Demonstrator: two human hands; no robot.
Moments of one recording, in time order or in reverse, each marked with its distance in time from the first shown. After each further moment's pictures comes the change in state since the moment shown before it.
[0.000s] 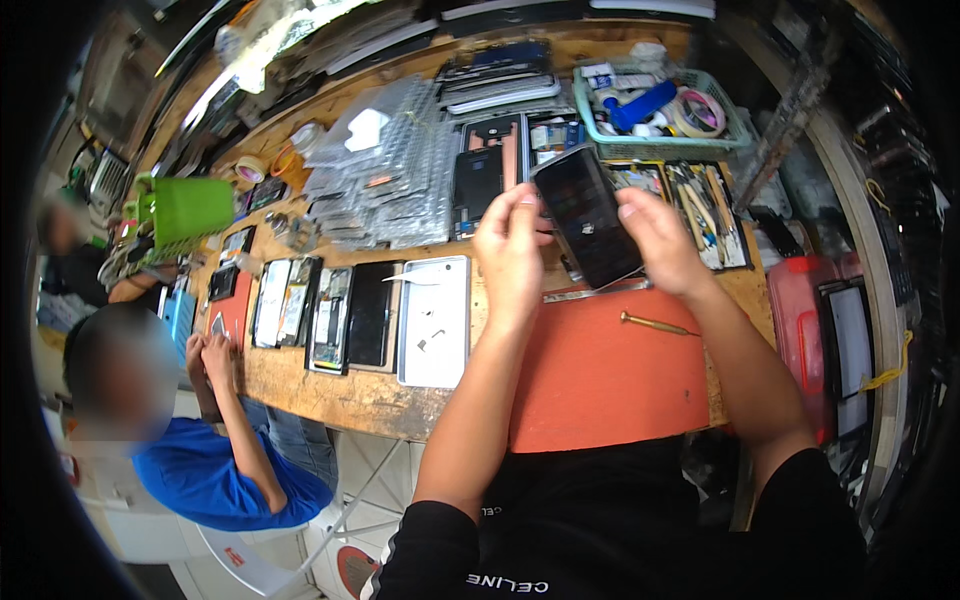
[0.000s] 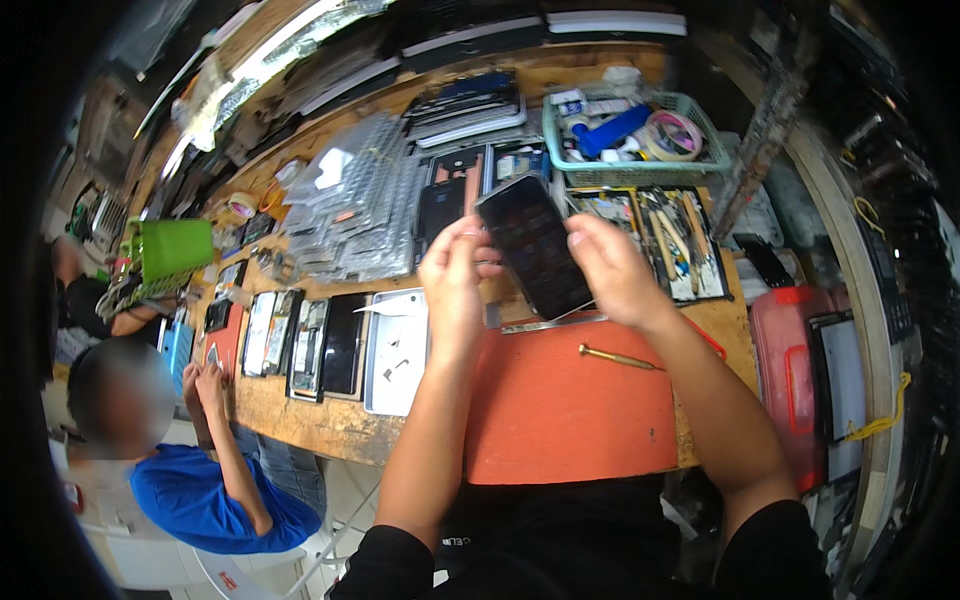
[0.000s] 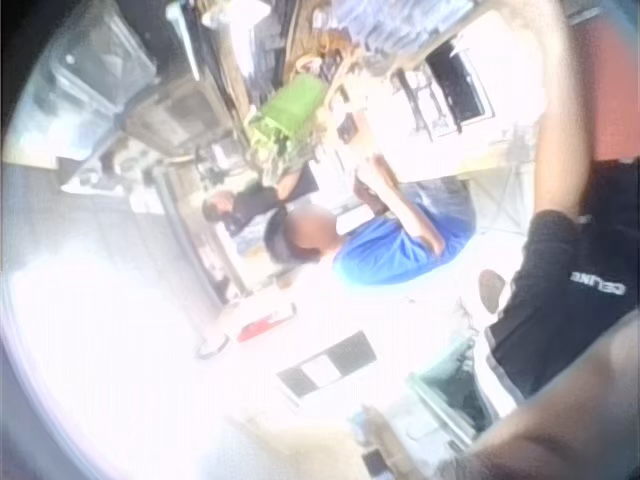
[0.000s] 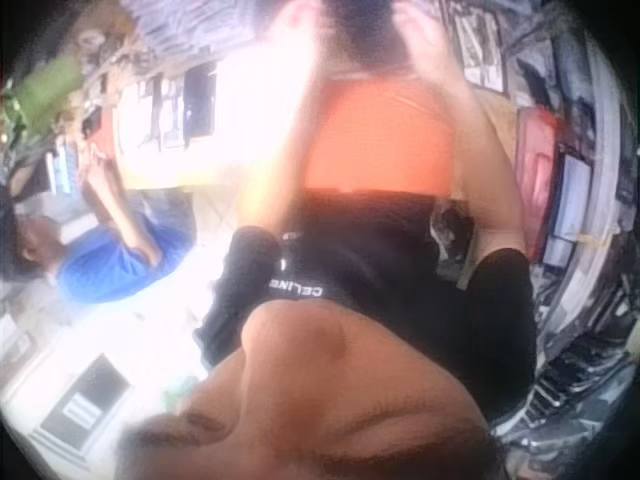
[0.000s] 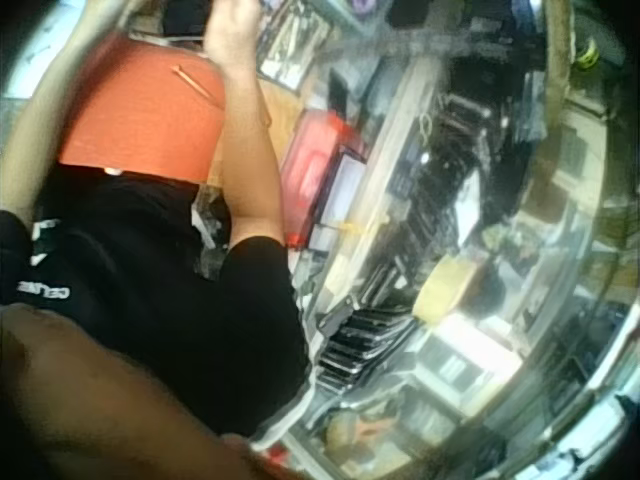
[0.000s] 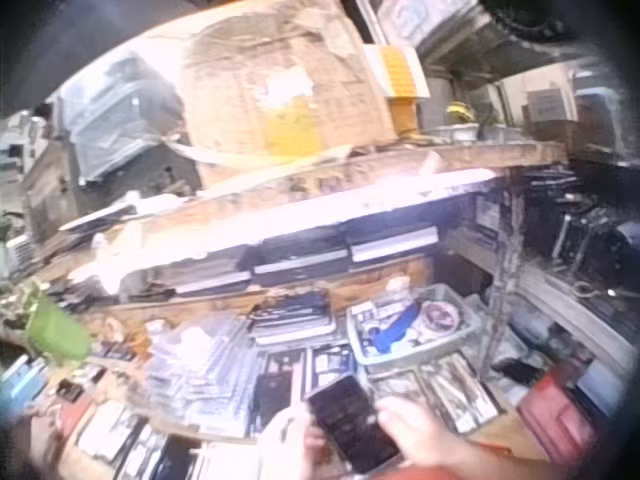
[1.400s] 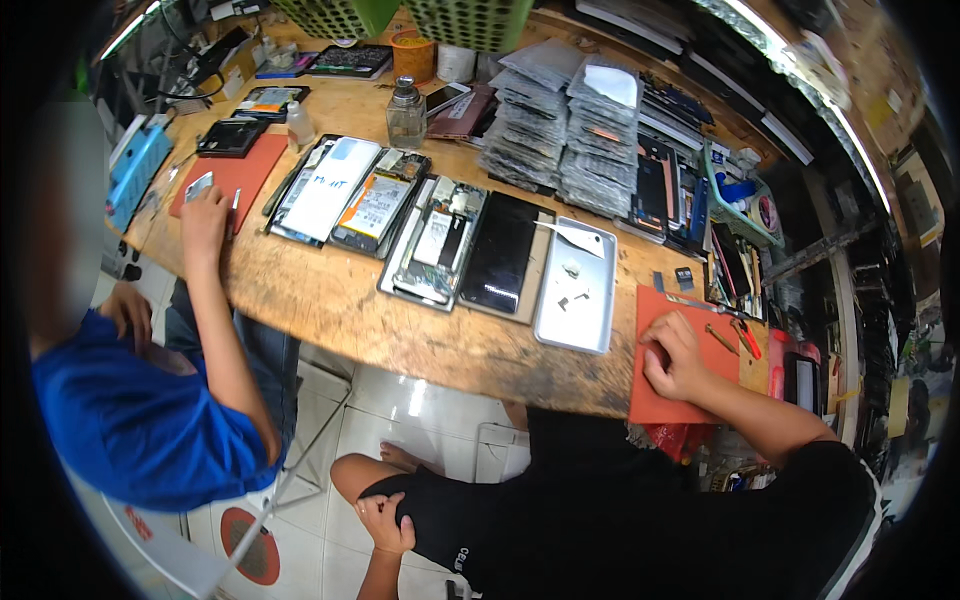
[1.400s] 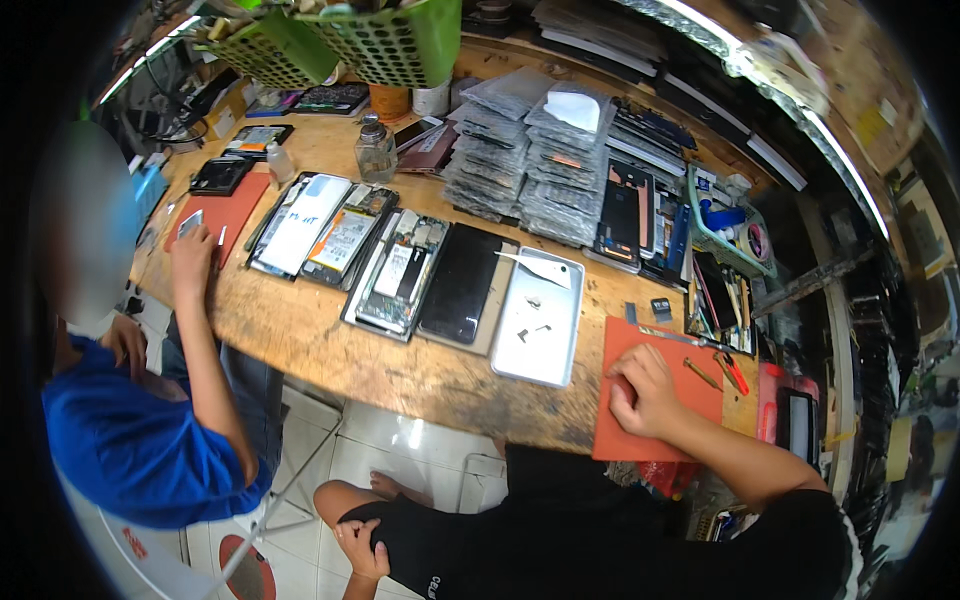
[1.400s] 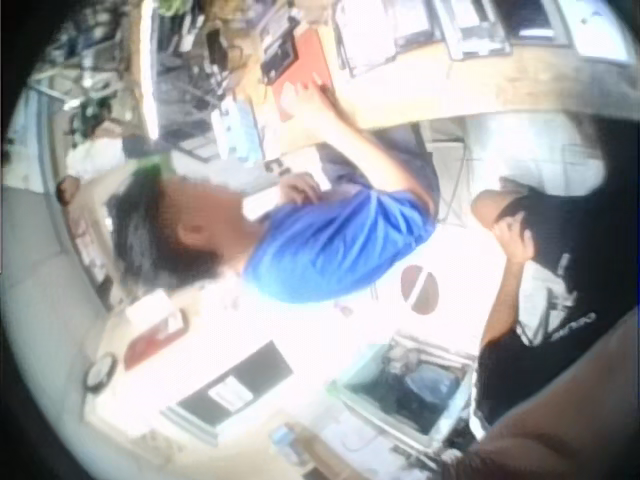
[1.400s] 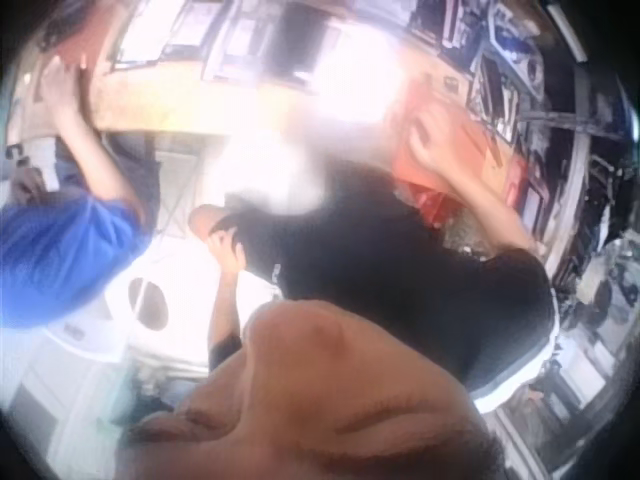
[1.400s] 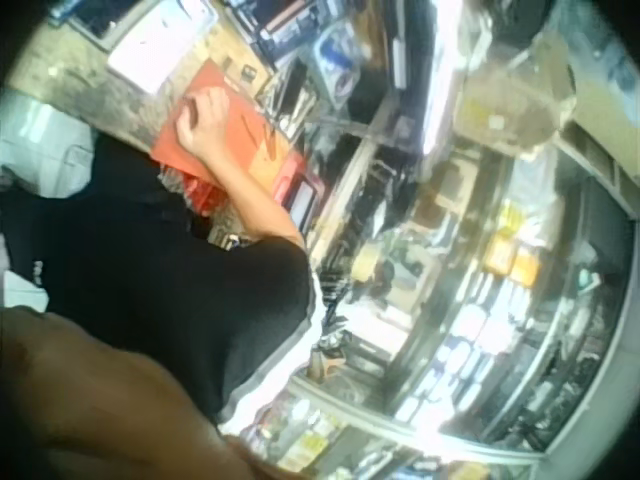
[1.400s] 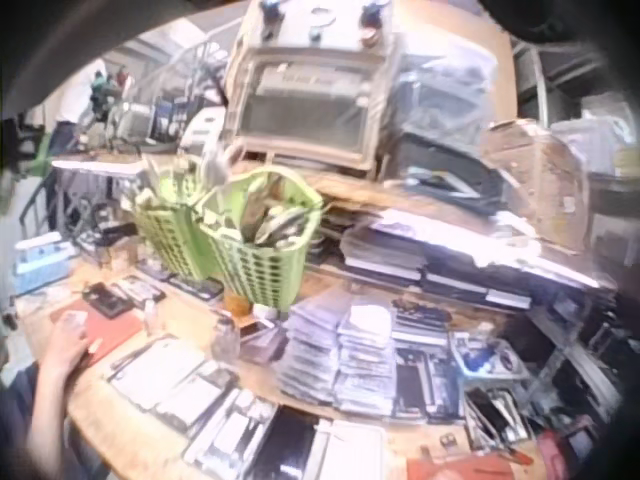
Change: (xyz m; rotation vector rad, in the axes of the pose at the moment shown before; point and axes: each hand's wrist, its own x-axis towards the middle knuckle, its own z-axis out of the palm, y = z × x) left_hand -0.418 -0.062 -0.468 1.162 0.093 0.070; right_hand -0.086 -0.061 0.127 -0.786 -0.441 -0.388
